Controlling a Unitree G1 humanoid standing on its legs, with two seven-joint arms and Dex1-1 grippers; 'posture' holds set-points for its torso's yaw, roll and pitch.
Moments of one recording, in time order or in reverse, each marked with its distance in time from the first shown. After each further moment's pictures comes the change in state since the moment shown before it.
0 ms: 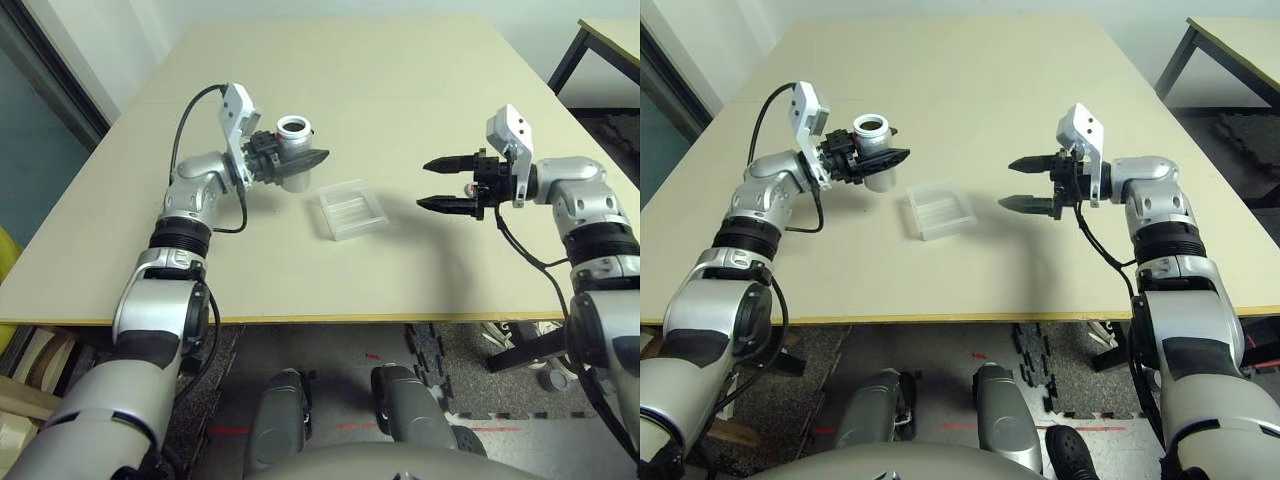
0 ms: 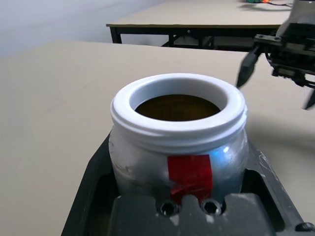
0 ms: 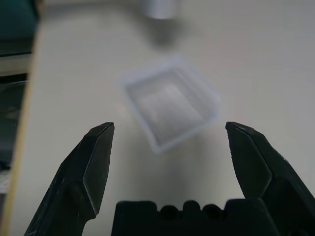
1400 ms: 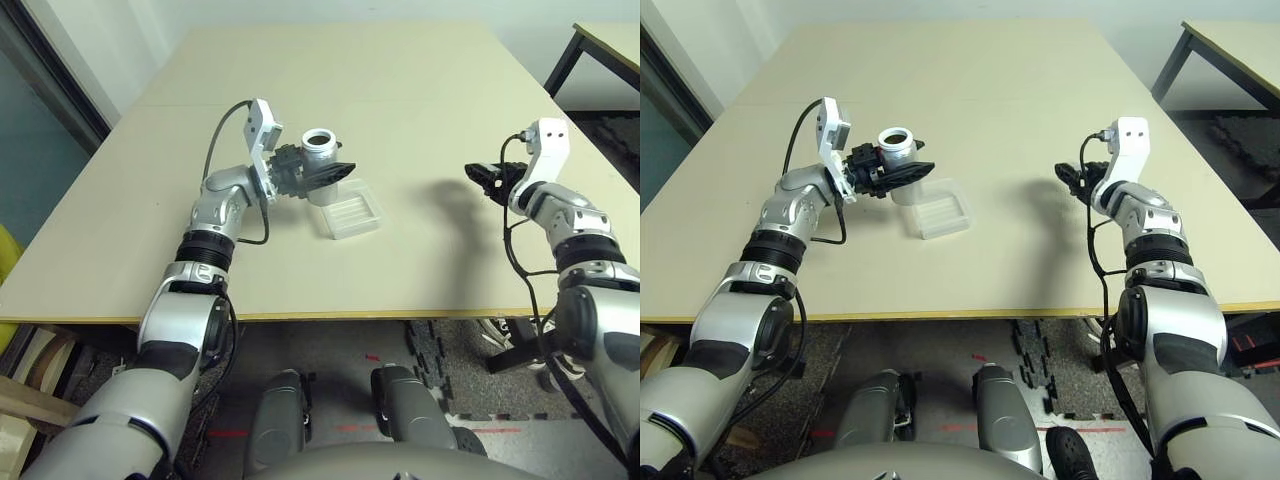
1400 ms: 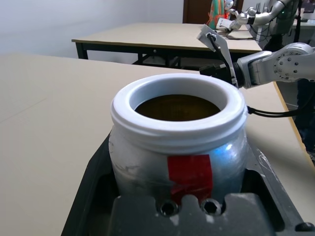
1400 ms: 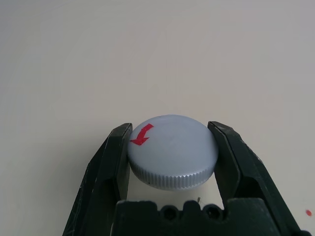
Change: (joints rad) left arm 0.087 -0.099 -0.003 -0.108 -0.053 0.055 -0.036; right arm -0.050 0.062 -0.282 0.389 -0.001 0.155 -0.976
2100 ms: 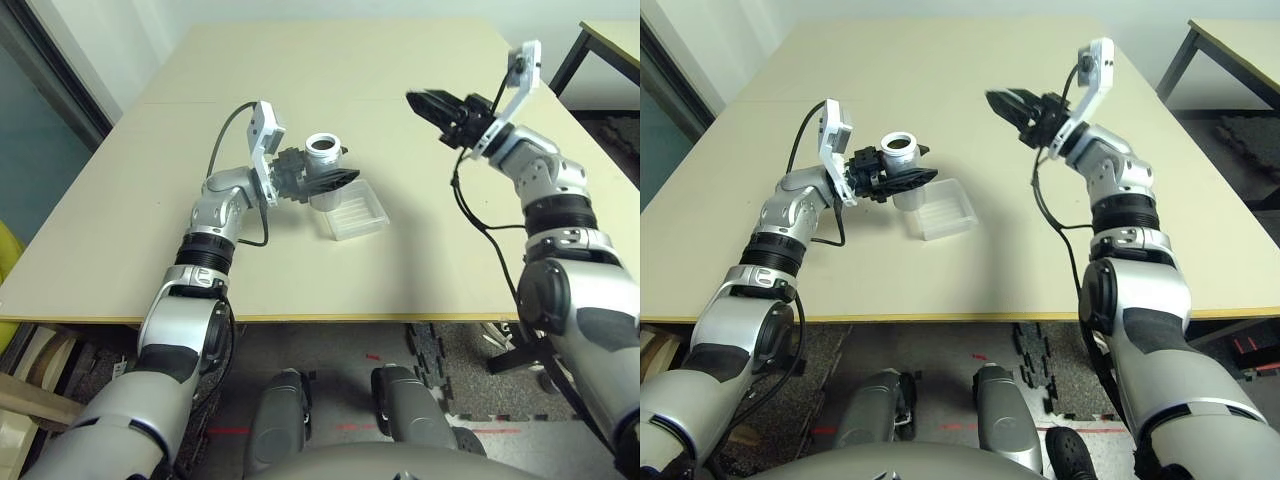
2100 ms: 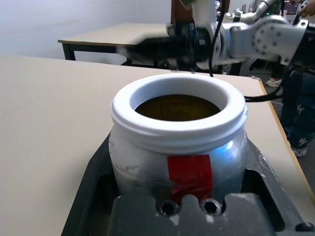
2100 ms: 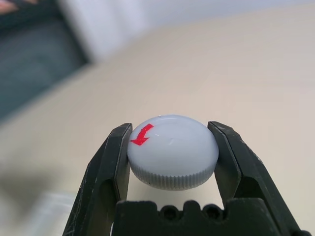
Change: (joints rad) left arm 0.009 -0.013 -0.006 -0.042 -0.004 0.034 -0.041; right arm -0.035 0.060 -0.023 -0.259 0.141 0.087 0.209
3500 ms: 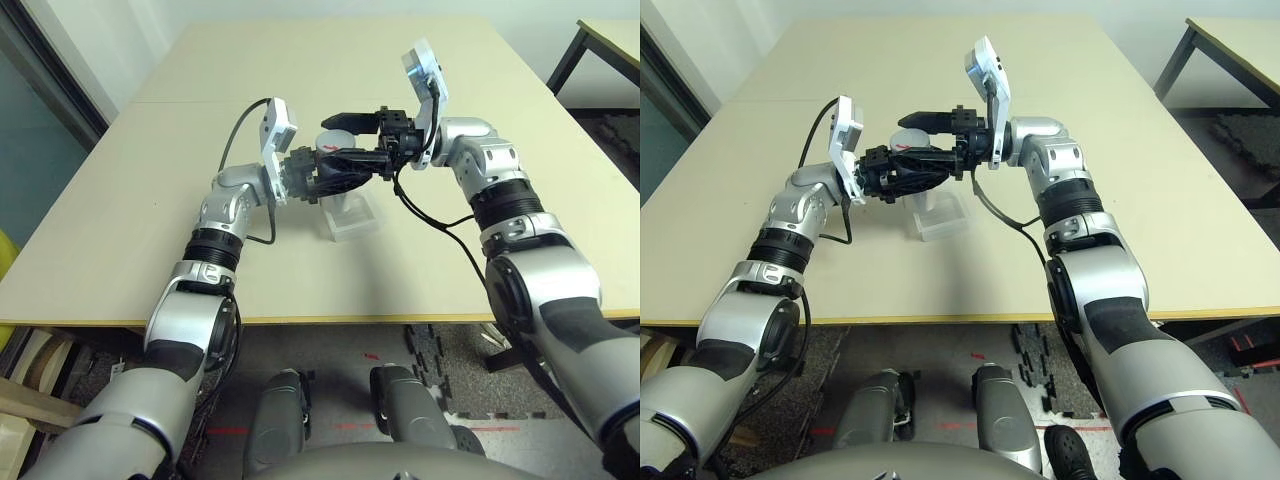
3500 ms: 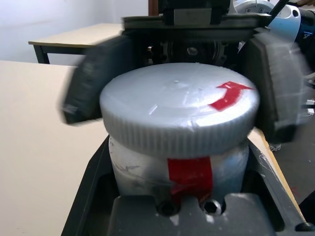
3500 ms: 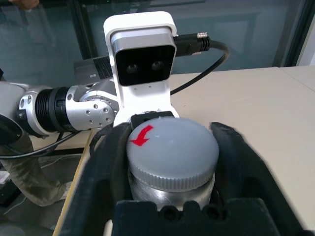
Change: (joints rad) left arm -0.015 -0.024 -0.037 -0.023 -0.004 0.034 -0.047; right arm -0.193 0.217 0.280 -0.022 -0.033 -0.085 0.675
